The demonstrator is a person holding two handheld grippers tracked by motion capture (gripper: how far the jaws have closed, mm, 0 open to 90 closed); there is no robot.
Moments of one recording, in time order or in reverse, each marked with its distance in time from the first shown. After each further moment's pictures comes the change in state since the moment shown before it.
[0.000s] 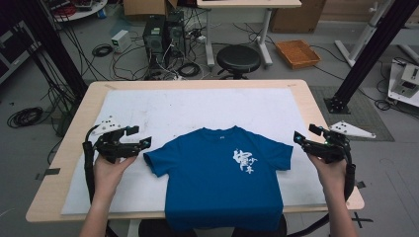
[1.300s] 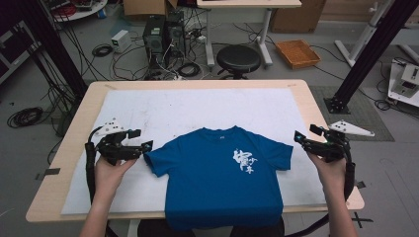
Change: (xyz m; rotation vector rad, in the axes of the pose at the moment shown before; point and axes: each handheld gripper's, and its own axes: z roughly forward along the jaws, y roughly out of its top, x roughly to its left) left arm -0.001 -0.005 0.004 0.047 -0.022 -0.003; right arm -0.006 -0.001 0.004 0.025 -0.019 0.020
